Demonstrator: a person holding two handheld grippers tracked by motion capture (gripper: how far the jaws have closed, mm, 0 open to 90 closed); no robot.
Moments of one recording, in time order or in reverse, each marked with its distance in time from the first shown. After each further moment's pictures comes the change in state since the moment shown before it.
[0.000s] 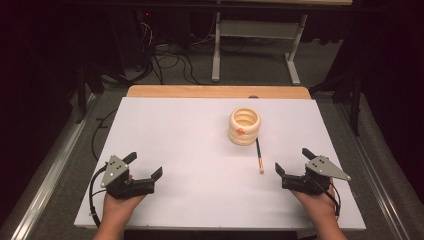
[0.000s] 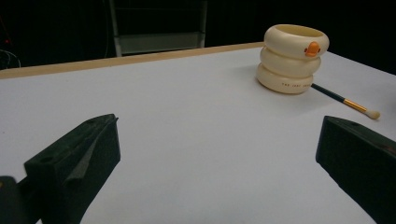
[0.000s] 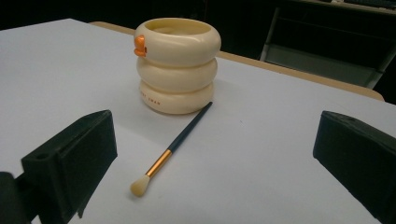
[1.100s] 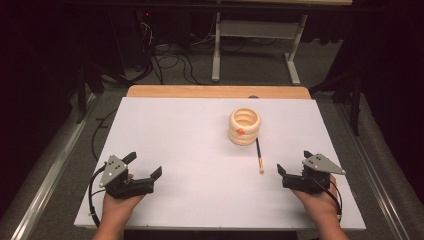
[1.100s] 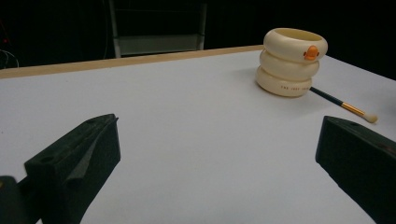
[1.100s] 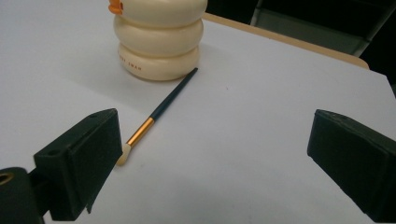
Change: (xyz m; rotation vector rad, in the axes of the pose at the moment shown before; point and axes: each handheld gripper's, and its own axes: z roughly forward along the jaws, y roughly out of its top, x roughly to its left) left arm 0.002 0.000 -0.001 -0.010 -0.005 -0.013; right arm -0.002 0.002 0.003 0.160 -0.059 -0.026
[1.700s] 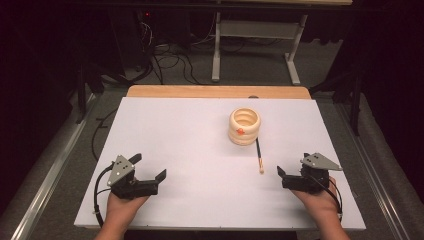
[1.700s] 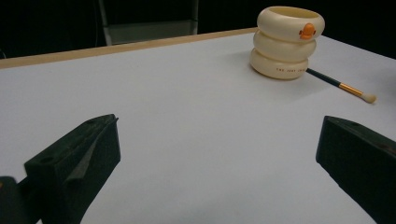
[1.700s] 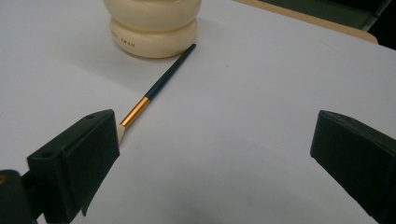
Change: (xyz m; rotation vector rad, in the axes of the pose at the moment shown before) left arm -0.005 -0.004 0.009 0.055 -0.026 0.035; right arm -0.002 -0.002 0.005 0.089 0.002 0.020
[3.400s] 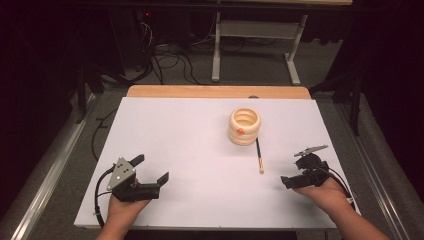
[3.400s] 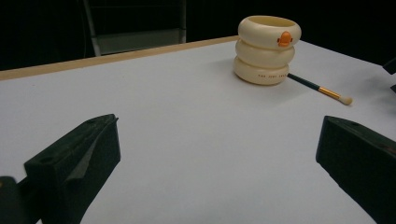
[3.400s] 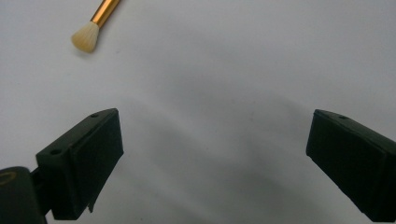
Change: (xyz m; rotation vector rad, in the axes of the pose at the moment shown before) left arm -0.009 0.002 -0.004 -0.030 -0.044 0.022; right arm -0.014 0.016 0.018 0.515 0.066 0.009
